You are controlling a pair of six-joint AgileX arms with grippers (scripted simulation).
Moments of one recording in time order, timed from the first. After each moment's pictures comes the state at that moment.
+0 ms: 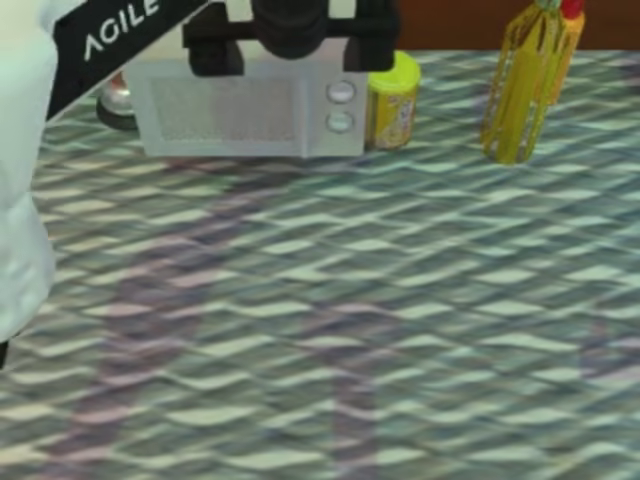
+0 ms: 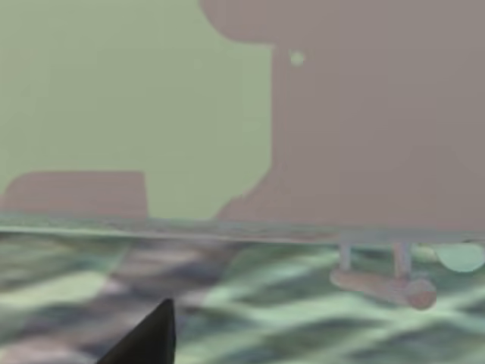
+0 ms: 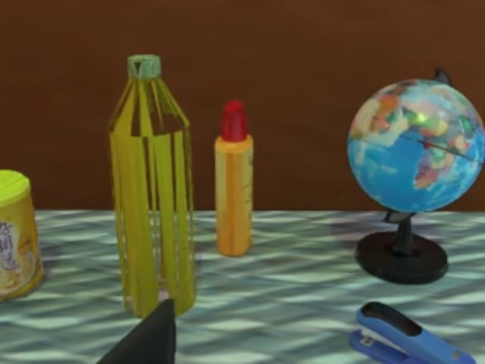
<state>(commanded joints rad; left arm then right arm) -0.59 2.23 2.17 -1.06 -0.29 -0.53 0.00 0.00 0.00 0.00 0.00 0.00</state>
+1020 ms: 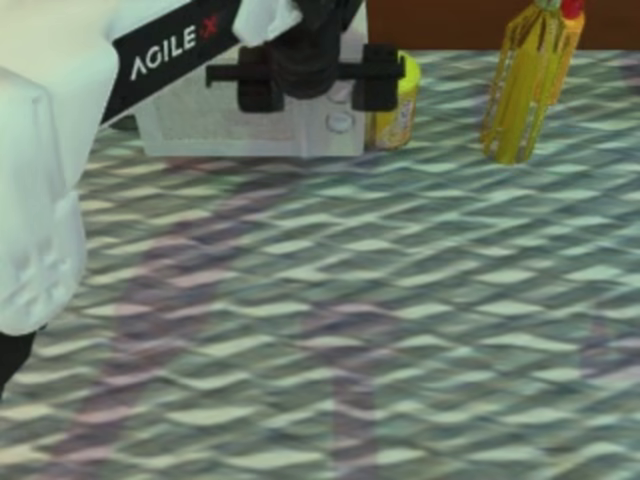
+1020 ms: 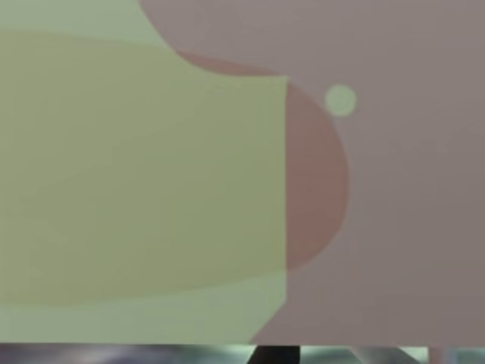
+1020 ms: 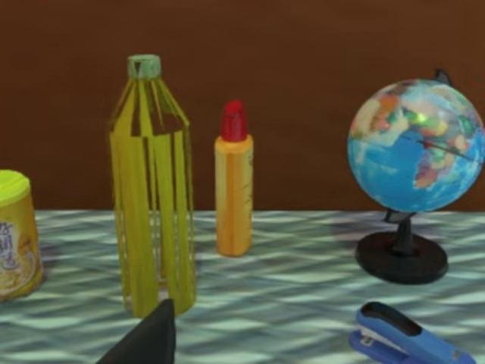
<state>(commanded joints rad) -0.56 2.31 2.12 -0.93 -0.27 -0.50 0.00 0.00 0.00 0.00 0.00 0.00</state>
